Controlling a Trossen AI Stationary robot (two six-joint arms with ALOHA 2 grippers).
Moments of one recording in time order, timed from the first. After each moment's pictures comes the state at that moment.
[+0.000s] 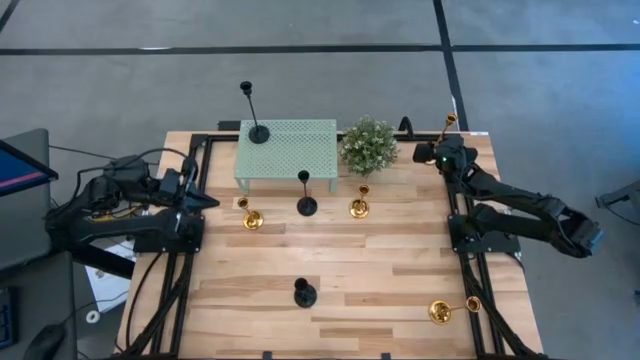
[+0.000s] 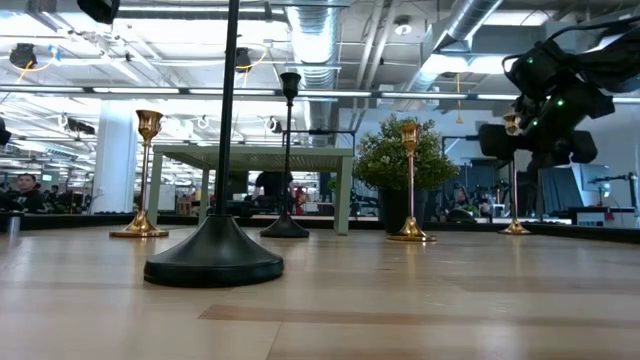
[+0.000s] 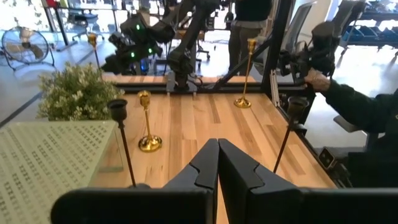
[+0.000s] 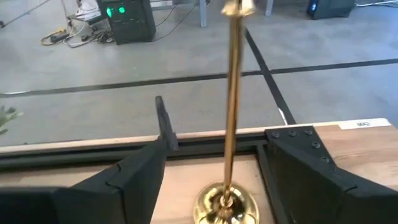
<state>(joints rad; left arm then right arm) 0.20 0.14 0.76 -0.67 0.30 0.07 -0.83 0.89 0.29 0.09 0.68 0.43</state>
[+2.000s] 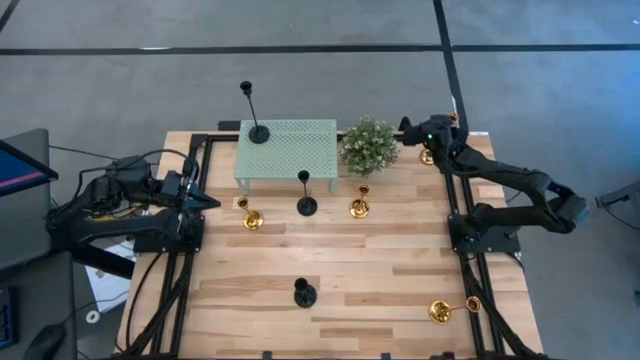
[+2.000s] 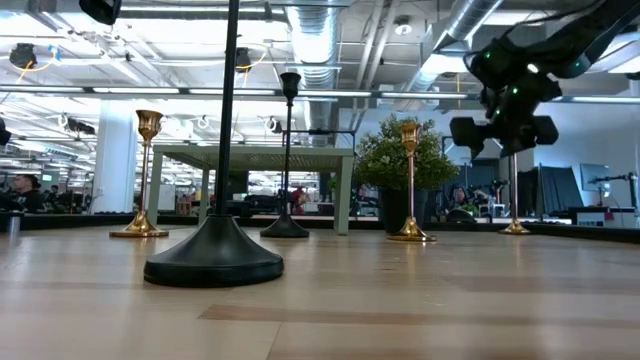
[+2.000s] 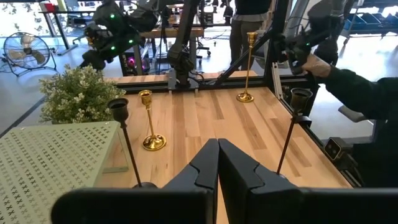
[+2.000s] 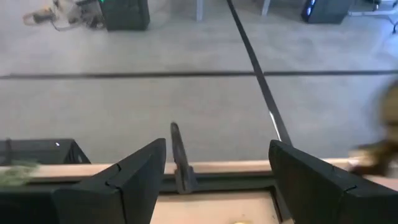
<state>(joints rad) 0.20 0.14 0.76 -0.67 0.30 0.13 -0.84 1.16 0.57 0.00 0.68 0.39</state>
